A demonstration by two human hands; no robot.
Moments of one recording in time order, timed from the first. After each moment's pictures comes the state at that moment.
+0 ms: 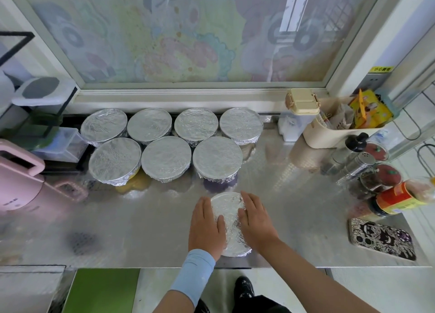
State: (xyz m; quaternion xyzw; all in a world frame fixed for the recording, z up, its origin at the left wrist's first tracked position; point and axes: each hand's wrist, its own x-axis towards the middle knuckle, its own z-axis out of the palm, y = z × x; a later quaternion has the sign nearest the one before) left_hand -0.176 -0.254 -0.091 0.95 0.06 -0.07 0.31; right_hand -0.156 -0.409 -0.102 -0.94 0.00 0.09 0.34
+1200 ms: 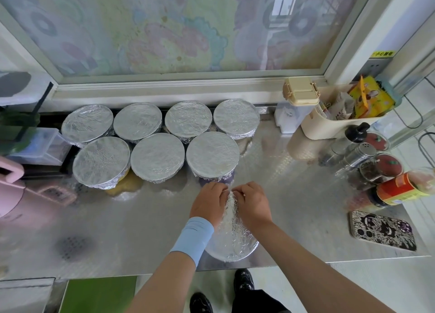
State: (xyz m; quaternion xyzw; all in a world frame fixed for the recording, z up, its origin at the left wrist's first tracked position) left_hand -0.098 -0.255 -0.093 0.94 -0.08 -0.06 0.33; right_hand -0.111 -0.397 -0.105 -0.92 0.08 0.01 0.39
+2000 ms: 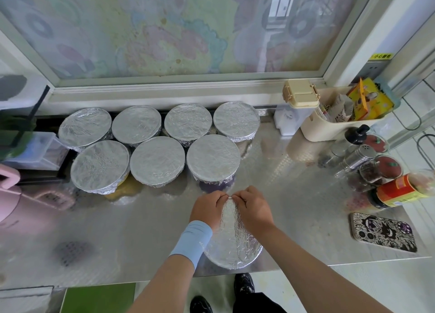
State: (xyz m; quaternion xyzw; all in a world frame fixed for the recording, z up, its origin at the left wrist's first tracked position) left_hand -0.097 -0.249 -0.090 0.91 -0.01 -0.12 0.39; right_hand -0.109 -0.400 -0.111 -0.92 0.05 0.04 0.38
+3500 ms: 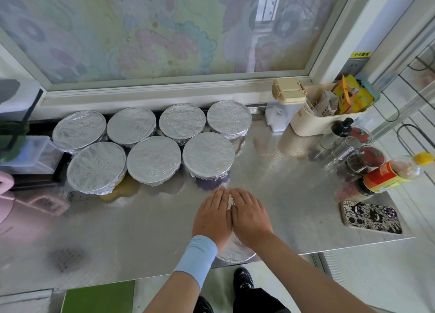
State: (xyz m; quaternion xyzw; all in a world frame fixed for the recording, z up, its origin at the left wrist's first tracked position) left_hand -0.141 -0.259 -0.111 0.97 -0.18 -0.06 0.16; right_hand -0.155 -0.385 -0.101 -0.98 0.00 0.04 0.20
